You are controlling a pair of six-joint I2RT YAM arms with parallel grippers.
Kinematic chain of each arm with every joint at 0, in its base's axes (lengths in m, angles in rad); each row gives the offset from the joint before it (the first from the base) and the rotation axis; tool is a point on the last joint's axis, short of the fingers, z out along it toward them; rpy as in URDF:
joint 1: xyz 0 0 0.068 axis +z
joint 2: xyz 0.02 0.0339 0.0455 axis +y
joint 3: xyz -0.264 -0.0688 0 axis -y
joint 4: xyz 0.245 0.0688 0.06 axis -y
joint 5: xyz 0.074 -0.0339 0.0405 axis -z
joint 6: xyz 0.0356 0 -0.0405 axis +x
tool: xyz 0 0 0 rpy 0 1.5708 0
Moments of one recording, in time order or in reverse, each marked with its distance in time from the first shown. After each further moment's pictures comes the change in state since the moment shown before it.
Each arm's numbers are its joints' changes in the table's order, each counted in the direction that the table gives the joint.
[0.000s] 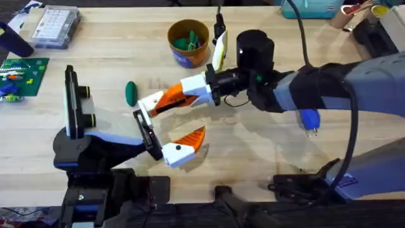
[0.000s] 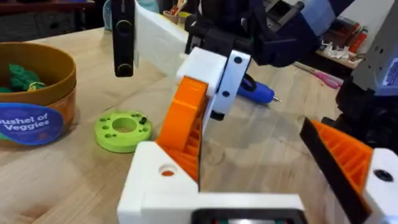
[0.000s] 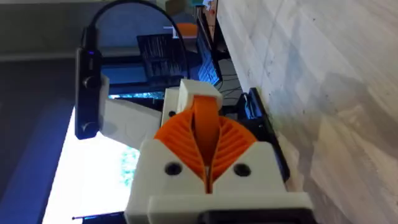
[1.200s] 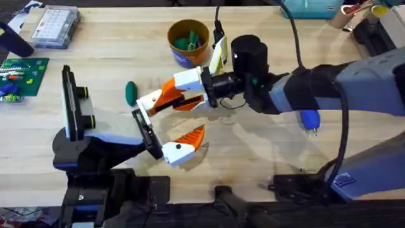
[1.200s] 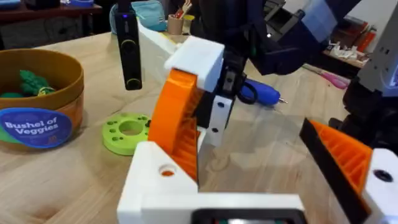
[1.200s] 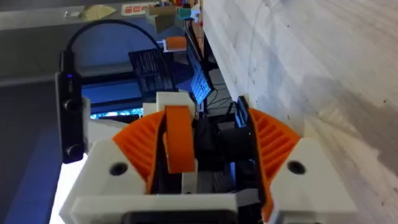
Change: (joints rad) left arm 0.002 -0.001 0.000 0.004 -0.019 0.019; right arm 0.020 0.029 0.000 -0.016 0.089 0.021
